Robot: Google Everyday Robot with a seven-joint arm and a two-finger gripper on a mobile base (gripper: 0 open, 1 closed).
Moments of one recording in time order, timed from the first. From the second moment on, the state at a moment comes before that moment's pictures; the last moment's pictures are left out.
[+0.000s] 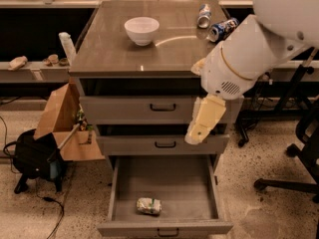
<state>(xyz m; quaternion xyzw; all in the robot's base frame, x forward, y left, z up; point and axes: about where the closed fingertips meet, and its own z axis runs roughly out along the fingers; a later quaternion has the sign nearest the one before) 0.475 -0.078 0.893 -0.63 0.73 0.09 0.24</state>
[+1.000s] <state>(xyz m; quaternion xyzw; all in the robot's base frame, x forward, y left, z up) 0.491 -0.059 0.801 -0.62 0.76 0.07 0.19</state>
